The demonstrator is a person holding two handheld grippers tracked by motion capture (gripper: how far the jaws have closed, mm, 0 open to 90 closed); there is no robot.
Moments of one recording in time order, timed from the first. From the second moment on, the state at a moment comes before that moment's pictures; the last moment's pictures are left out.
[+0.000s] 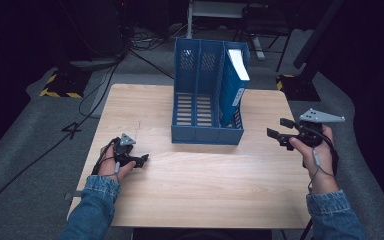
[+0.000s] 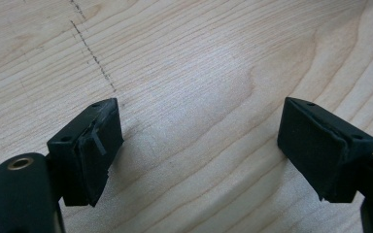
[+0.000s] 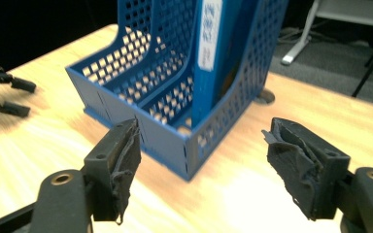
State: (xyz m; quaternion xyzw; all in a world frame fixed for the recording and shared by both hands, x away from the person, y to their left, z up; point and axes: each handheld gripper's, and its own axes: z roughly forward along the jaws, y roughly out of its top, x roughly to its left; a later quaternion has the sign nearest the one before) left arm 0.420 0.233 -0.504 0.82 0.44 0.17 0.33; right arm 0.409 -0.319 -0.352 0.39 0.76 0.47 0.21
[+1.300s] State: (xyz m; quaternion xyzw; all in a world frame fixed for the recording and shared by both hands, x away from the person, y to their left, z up) left arm 0.421 0.232 -0.504 0.82 0.44 0.17 0.34; right arm 0.400 -0.328 -0.505 0.40 0.82 0.36 0.18
